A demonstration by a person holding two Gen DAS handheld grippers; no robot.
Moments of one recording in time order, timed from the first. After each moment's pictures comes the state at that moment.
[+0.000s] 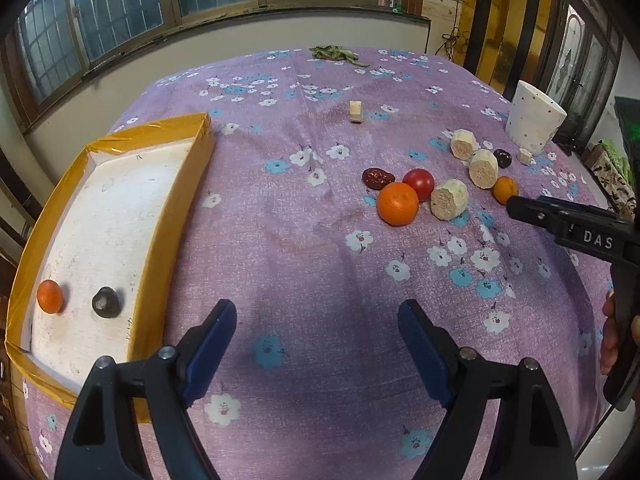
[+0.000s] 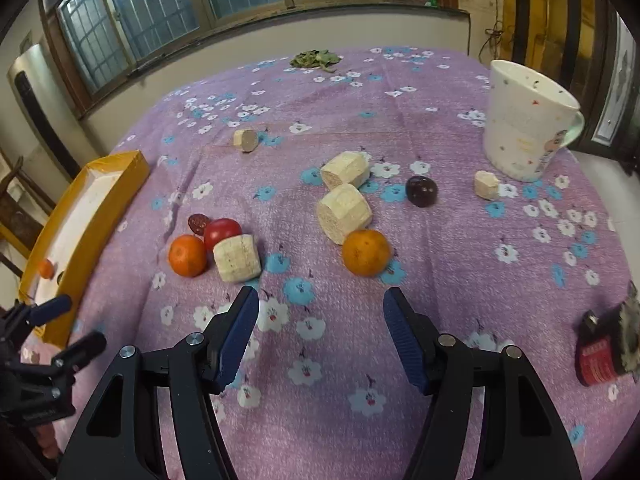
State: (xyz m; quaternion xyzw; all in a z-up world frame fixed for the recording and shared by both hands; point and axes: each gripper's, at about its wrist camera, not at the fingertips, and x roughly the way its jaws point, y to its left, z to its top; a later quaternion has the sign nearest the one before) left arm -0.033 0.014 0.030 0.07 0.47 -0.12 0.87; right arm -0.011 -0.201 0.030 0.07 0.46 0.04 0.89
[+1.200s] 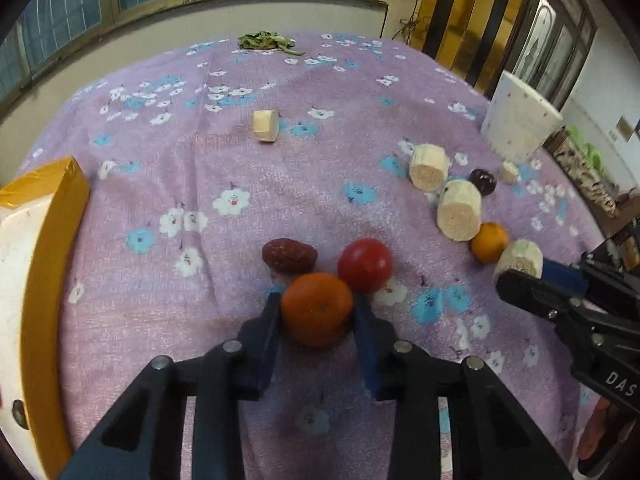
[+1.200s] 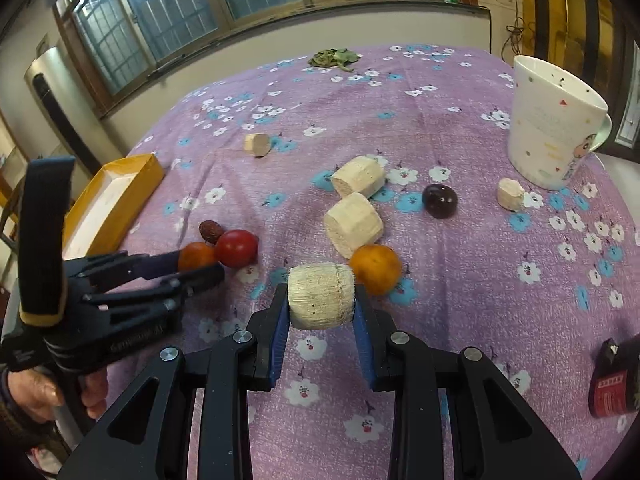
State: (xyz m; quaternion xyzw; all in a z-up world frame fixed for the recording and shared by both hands) left arm 0.051 -0.062 0.003 0.05 0.49 -0.21 0.85; right arm -0.005 -0.219 0.028 0.09 0.45 0.07 0.89
